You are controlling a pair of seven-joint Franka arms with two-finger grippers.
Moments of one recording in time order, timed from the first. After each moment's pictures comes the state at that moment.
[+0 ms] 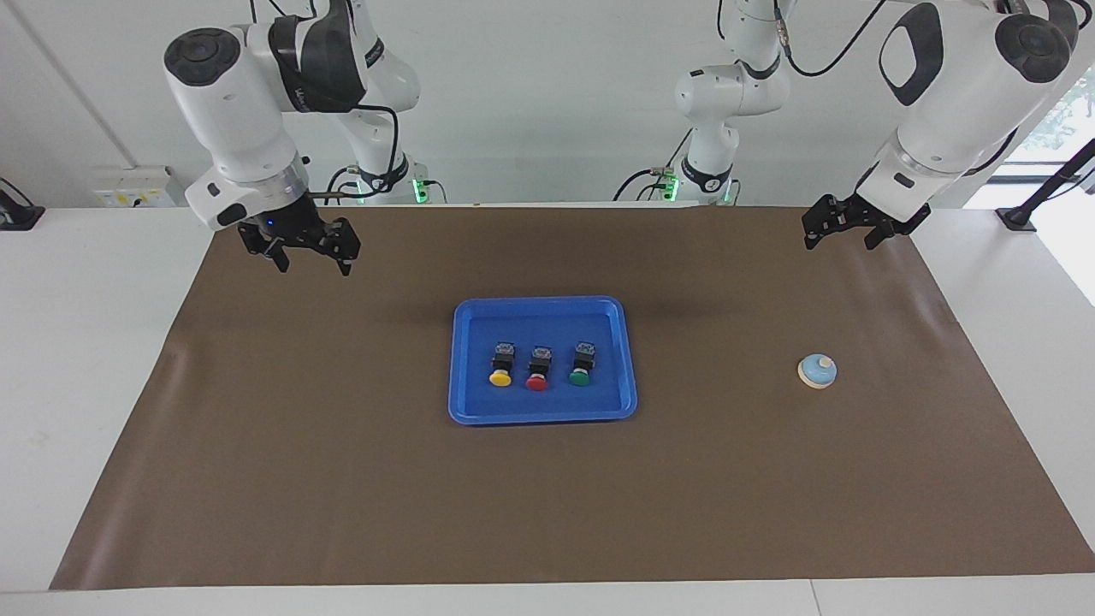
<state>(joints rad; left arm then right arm) 0.02 0.07 -0.10 -1.55 0.00 1.46 0.02 0.03 -0.04 0.01 -1.80 -0.02 1.73 0.11</state>
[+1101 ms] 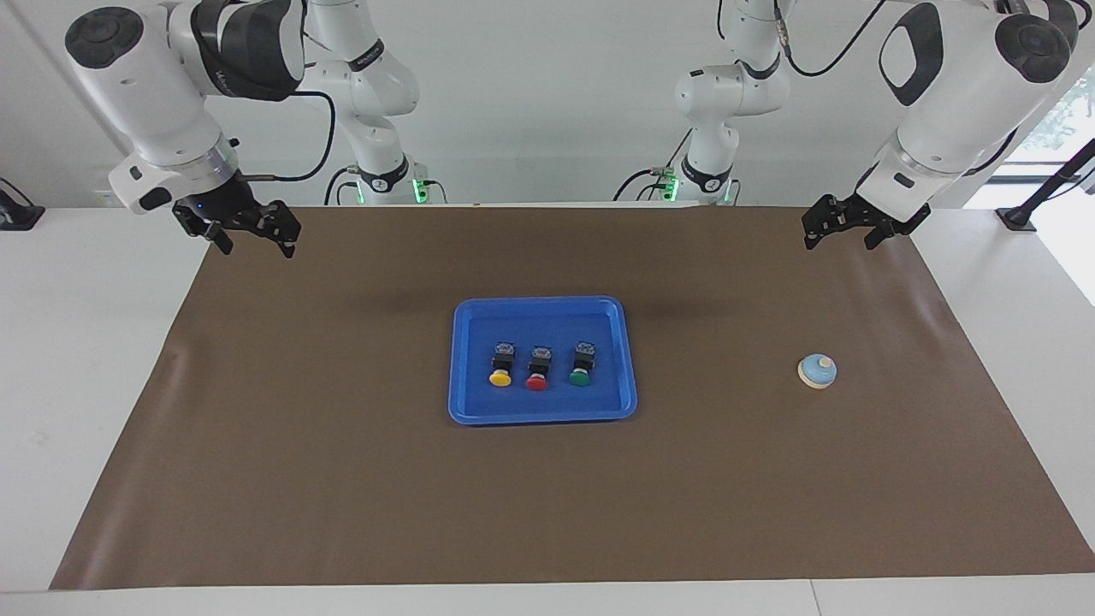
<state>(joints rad) 0.02 0.07 -0.10 -1.55 0.00 1.46 0.02 -0.10 -0.06 0.03 -1.77 -0.02 1.64 0.01</state>
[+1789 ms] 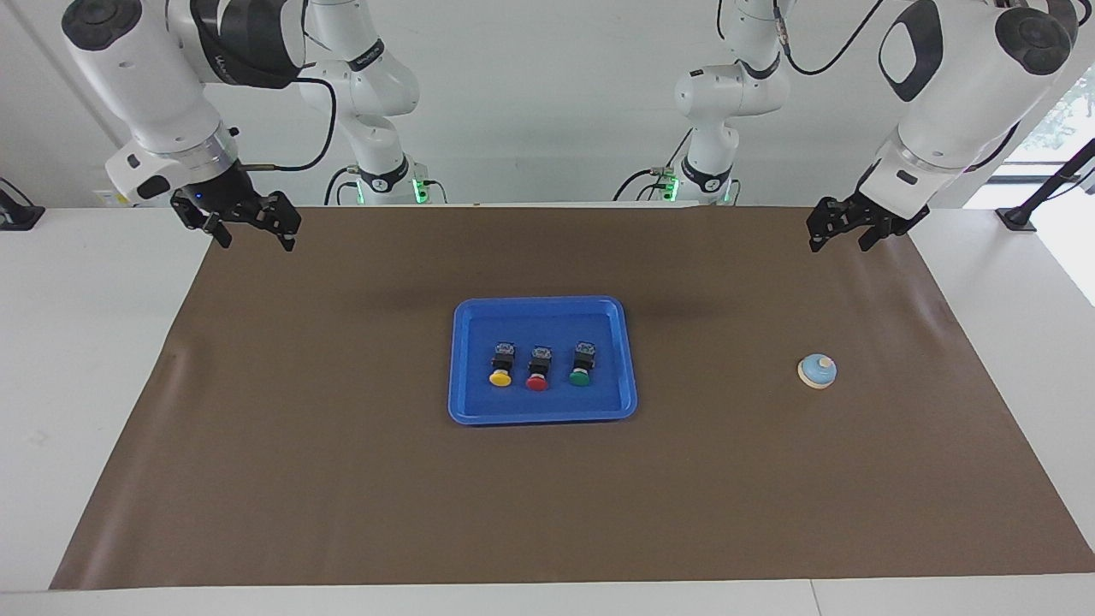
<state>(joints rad) 0.03 0.06 -0.10 -1.56 0.00 1.52 -0.02 -0.10 -0.06 0.03 -1.75 -0.02 1.63 0.02</state>
